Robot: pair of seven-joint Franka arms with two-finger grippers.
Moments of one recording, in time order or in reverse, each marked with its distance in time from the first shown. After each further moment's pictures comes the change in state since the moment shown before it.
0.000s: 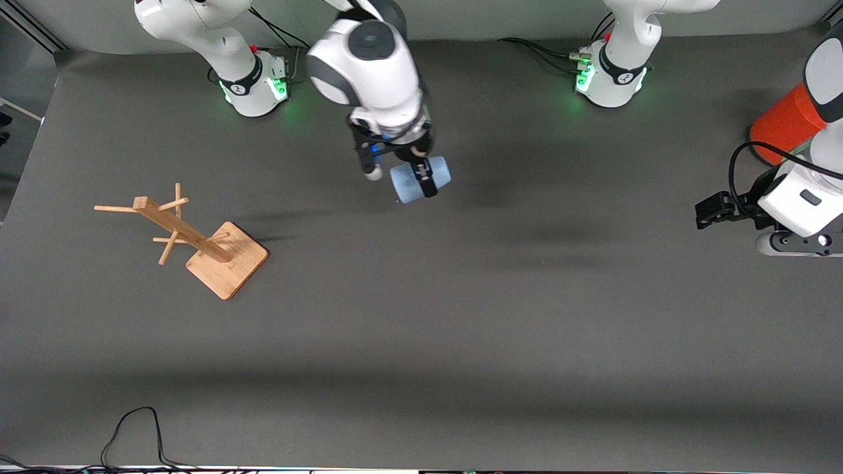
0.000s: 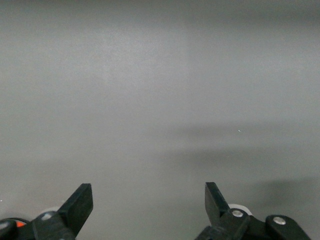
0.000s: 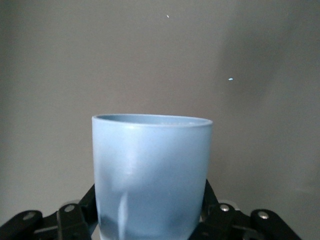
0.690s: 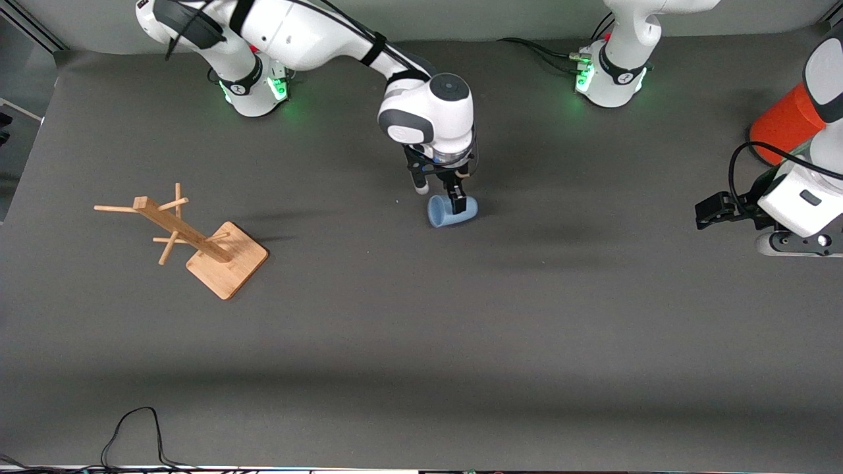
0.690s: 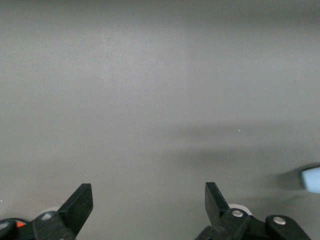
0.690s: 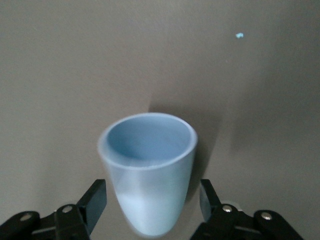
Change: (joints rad) left arm 0.000 0.001 0.000 0.001 0.000 0.000 0.001; right arm 0.131 0.359 -0.001 0.120 -0.358 0.074 0.334
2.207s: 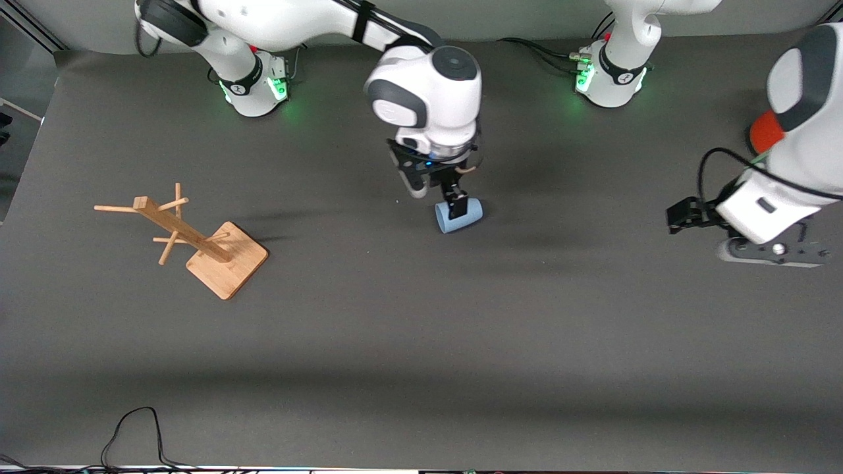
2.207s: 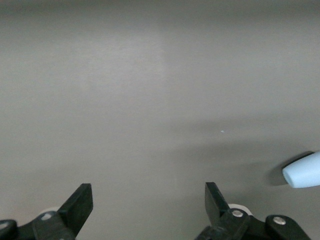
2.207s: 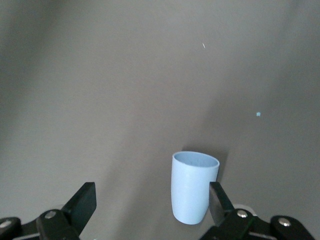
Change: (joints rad) left arm -0.105 0.062 -0.008 0.053 0.000 0.004 -0.044; right arm -0.199 -0.130 0.149 0.238 0.100 -0.388 -0.453
